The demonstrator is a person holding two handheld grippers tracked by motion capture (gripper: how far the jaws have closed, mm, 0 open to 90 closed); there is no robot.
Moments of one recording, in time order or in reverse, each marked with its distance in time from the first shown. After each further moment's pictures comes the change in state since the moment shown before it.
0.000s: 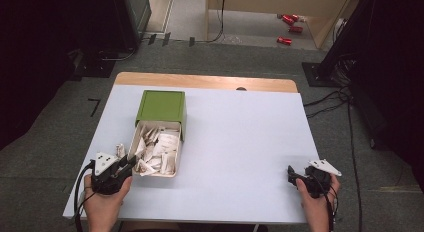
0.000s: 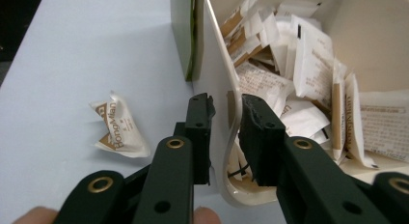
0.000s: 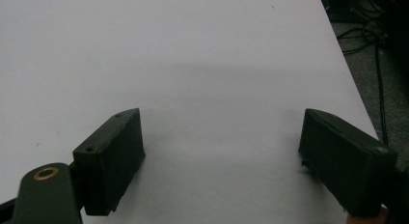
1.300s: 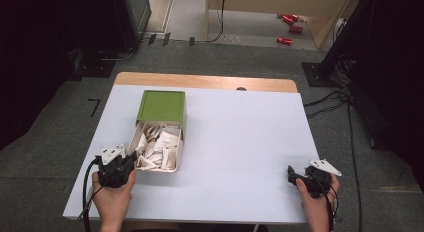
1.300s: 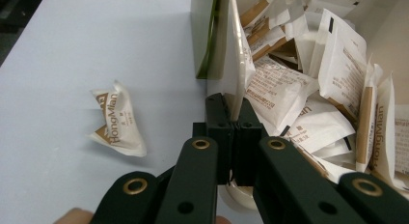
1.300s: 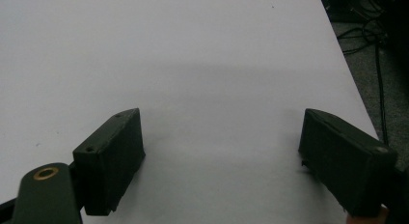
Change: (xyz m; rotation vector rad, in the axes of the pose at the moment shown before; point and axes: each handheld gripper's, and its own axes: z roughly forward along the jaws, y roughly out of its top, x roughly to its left) left arm -0.011 0.013 0.017 0.032 0.086 -0.131; right arm 0.000 0.000 0.000 0.001 0.001 0.001
